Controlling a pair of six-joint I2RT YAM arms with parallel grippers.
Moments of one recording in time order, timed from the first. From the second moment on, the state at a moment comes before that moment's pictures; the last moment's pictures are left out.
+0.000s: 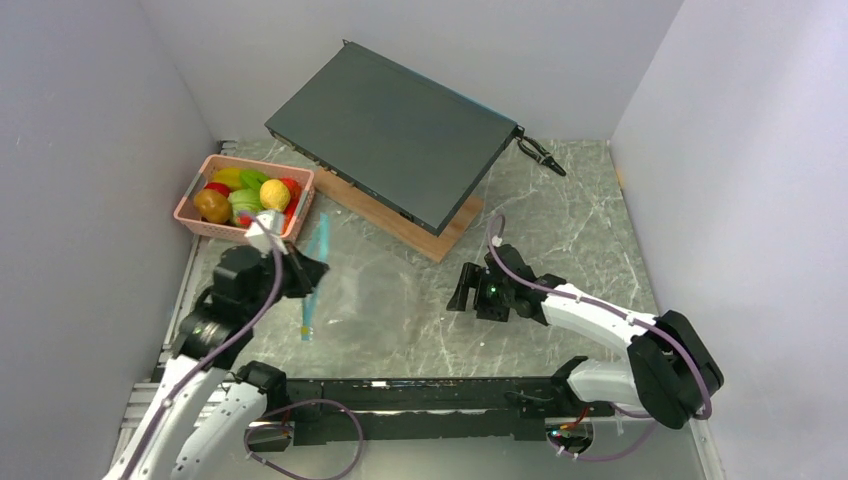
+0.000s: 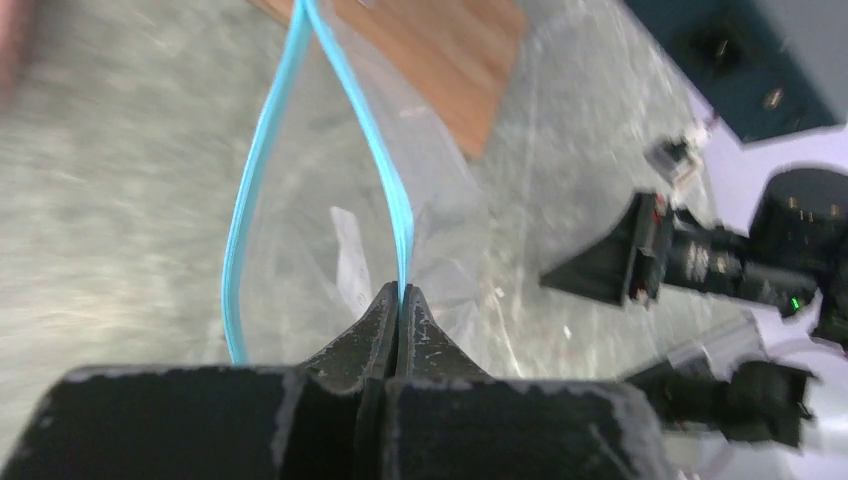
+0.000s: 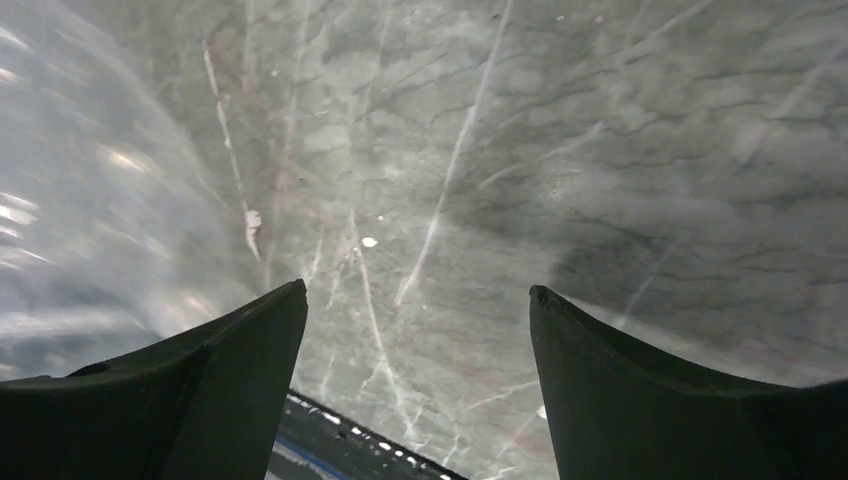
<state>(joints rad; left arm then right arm) -0.36 0.58 0.69 -0.53 0.18 -0.58 0.62 1.22 0.53 -0.23 -0.16 0.83</state>
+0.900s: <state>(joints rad) -0.90 1.09 0.60 -0.17 0.10 -0.82 0.62 0.81 0.31 -0.02 -0.23 0.98</state>
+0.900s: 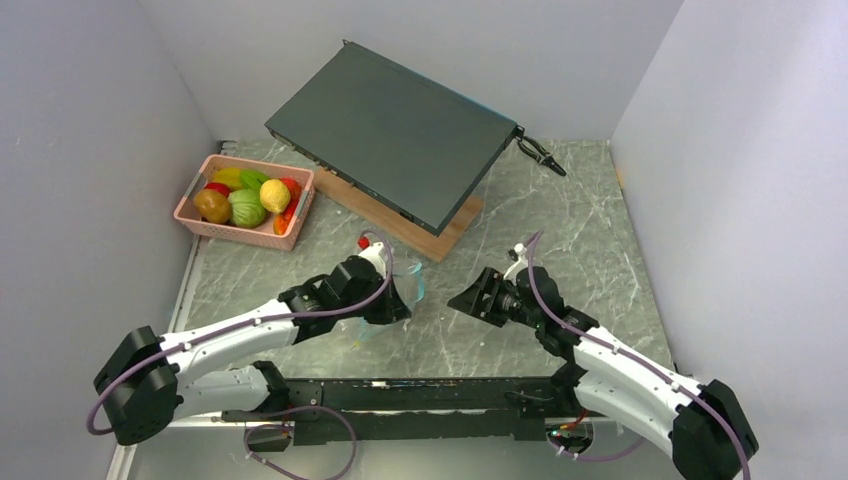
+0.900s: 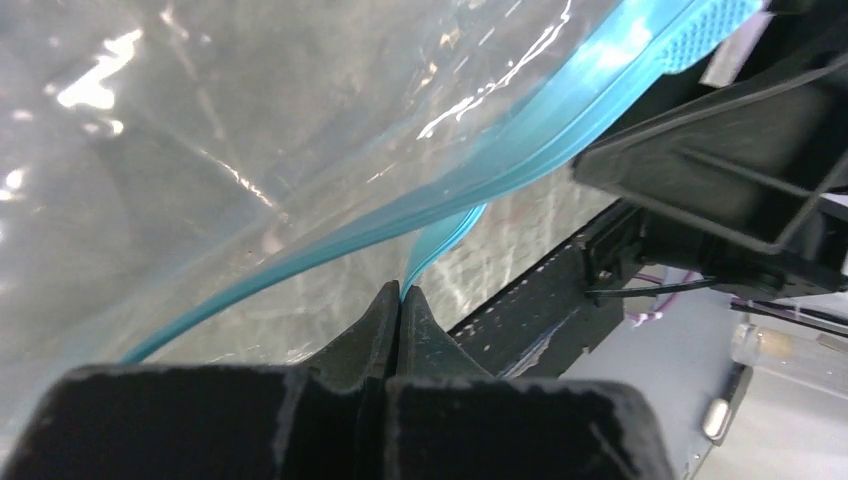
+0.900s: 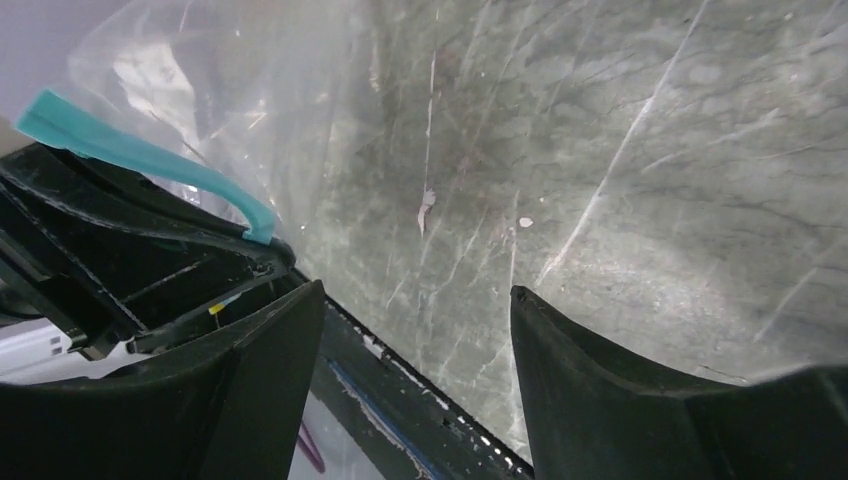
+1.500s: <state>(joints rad) -0.96 1.06 0.62 -0.10 0.12 -0.86 0.87 0.87 0.40 0.15 -0.21 1.00</state>
